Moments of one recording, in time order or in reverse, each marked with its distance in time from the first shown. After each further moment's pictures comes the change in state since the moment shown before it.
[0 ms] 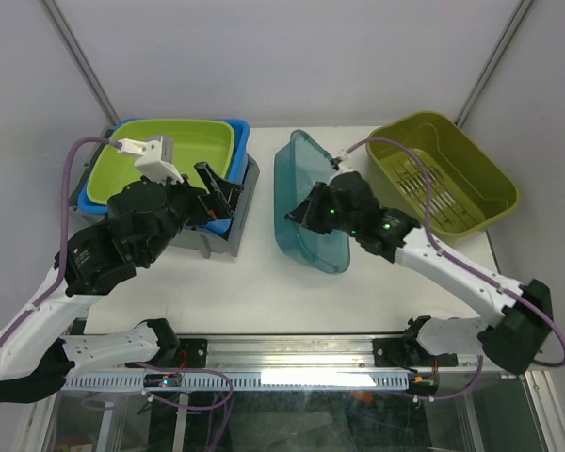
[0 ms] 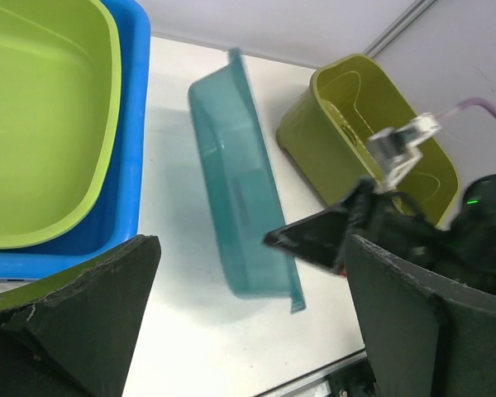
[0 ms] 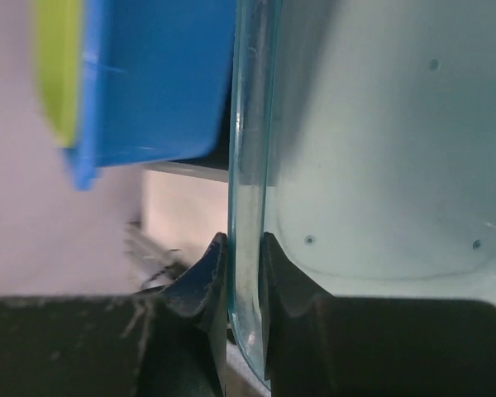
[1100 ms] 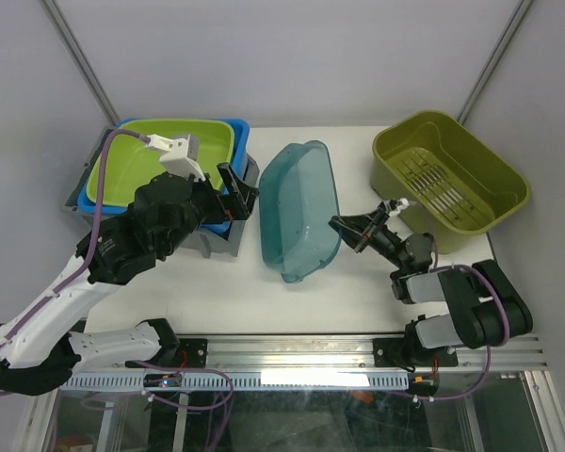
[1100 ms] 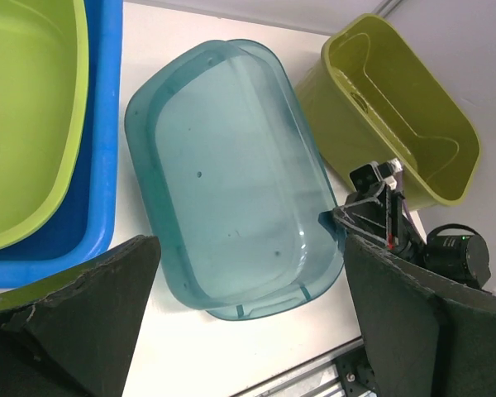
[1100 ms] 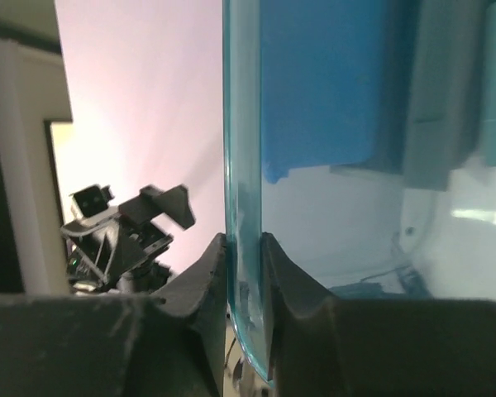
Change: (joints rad) left arm 0.000 0.077 -0.006 0.013 0.051 0.005; right arm -0.575 0.097 -0.934 1.895 -0.701 0.945
